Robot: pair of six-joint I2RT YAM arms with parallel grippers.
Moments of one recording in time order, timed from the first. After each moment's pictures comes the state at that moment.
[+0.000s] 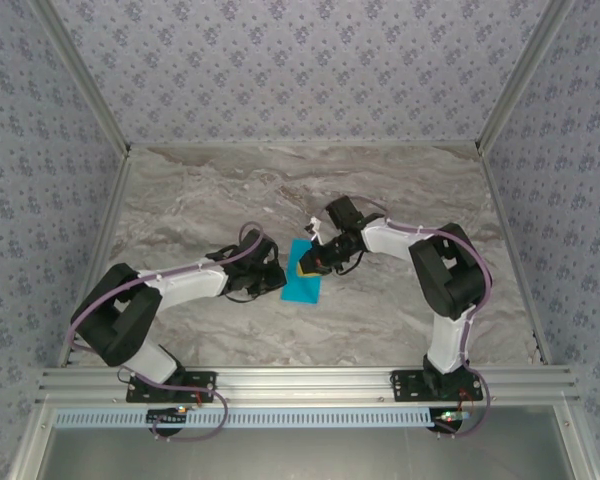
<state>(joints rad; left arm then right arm) -0.72 1.54 0.75 -0.22 0.16 -0.98 0.54 1.88 1.13 -0.42 -0.86 0.38</state>
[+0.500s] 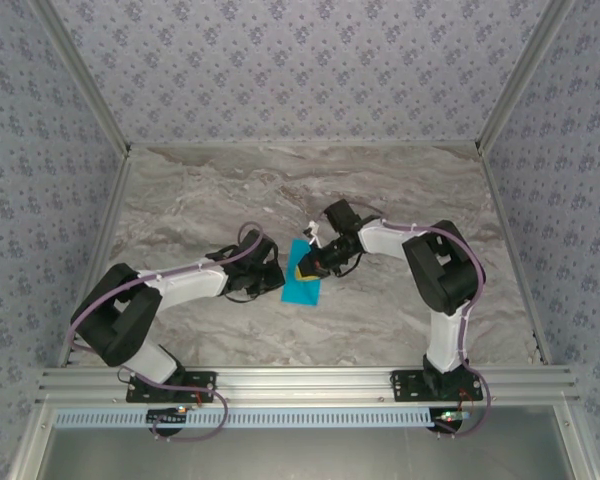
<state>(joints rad) -0.72 1.54 0.75 -0.23 0.12 -0.99 0.56 1.92 1.13 -0.41 -0.91 0.38</state>
